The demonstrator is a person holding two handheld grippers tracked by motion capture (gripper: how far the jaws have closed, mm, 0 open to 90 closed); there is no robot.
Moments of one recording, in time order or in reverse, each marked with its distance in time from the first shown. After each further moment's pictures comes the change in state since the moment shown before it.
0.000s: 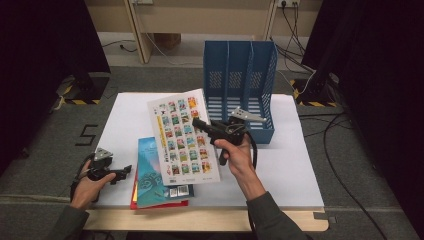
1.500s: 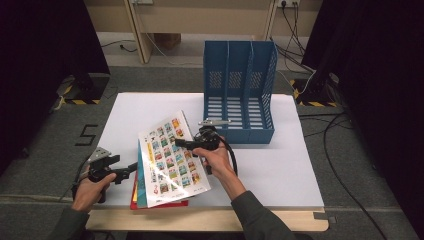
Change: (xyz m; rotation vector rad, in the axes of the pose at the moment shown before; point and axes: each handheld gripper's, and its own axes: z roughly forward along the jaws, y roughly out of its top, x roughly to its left) left arm -0.017 0.010 -0.022 -0.142 -0.135 -0.090; right arm -0.024 -0.060 0.067 0.374 -0.071 0.078
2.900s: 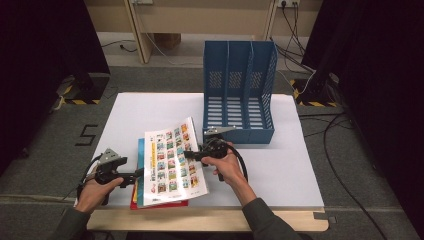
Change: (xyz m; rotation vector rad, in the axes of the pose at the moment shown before) left arm -0.028 0.004 0.001 0.054 -0.065 0.116; right arm -0.007 -0.021 -0.021 0.137 -0.053 -0.083
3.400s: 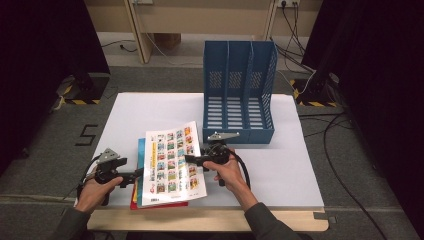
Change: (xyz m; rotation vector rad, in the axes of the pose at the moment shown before) left arm 0.002 0.000 0.001 0.013 -0.009 -0.035; right arm -0.006 -0.022 0.001 -0.055 0.027 0.046
